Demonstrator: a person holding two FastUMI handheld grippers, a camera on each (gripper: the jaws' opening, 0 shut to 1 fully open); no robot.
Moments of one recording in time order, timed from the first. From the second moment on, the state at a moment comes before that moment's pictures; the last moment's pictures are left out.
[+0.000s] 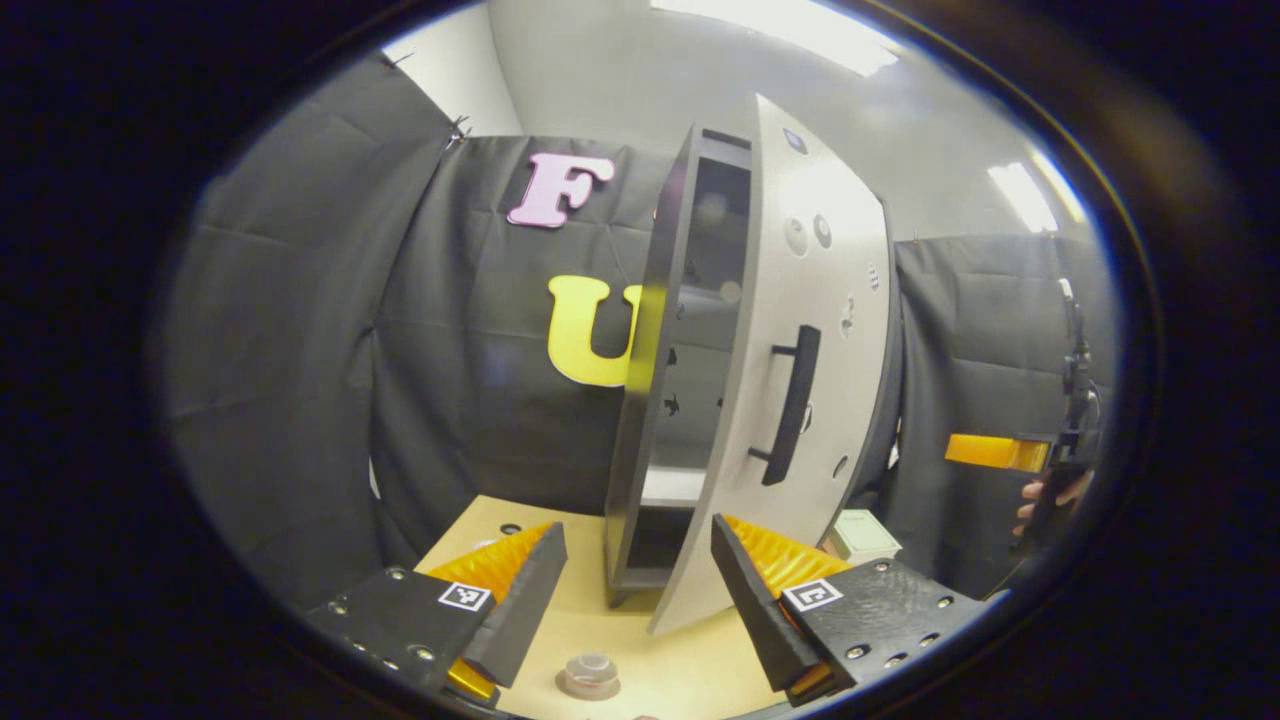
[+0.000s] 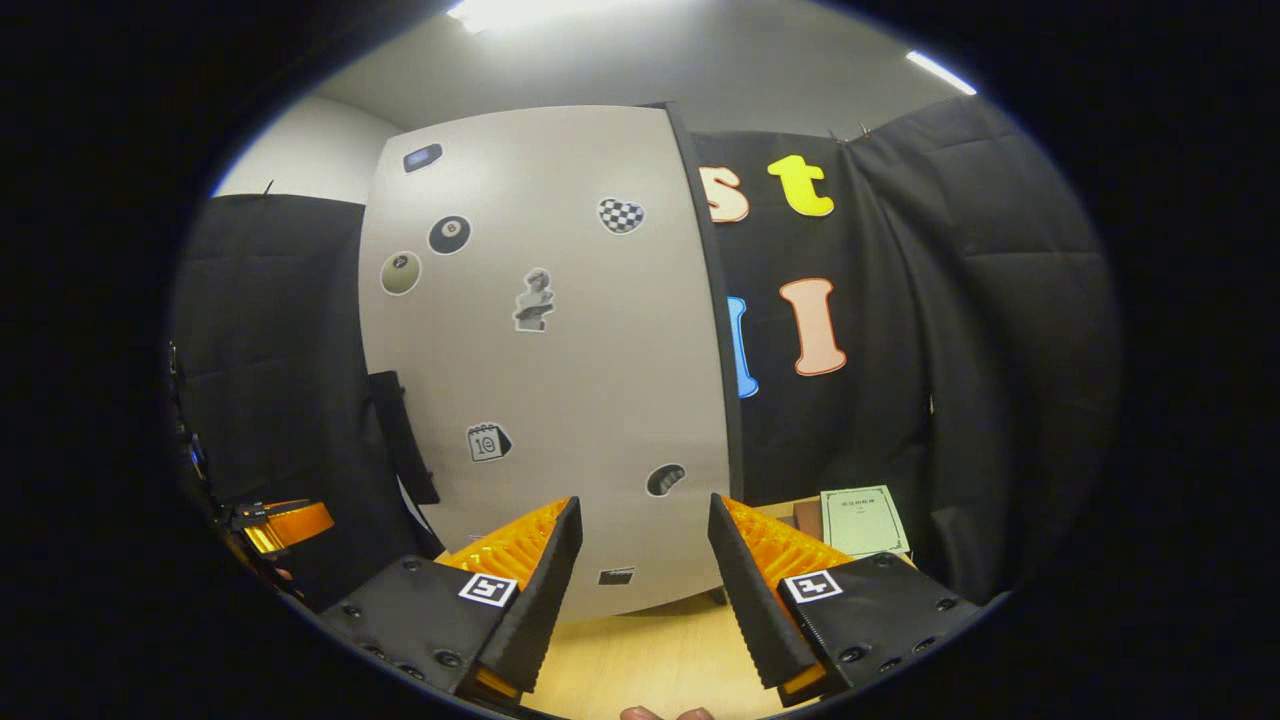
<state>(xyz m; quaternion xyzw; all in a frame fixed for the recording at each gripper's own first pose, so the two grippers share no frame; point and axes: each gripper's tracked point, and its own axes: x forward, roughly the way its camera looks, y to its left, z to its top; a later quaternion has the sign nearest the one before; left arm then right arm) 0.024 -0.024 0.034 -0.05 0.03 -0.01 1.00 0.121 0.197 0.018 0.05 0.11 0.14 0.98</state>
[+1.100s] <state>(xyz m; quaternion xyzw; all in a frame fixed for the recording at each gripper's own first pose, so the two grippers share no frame) -0.002 -0.142 0.054 -0.06 -0.03 0.09 0.99 0.114 0.167 0.005 0.01 0.08 0.19 0.98</state>
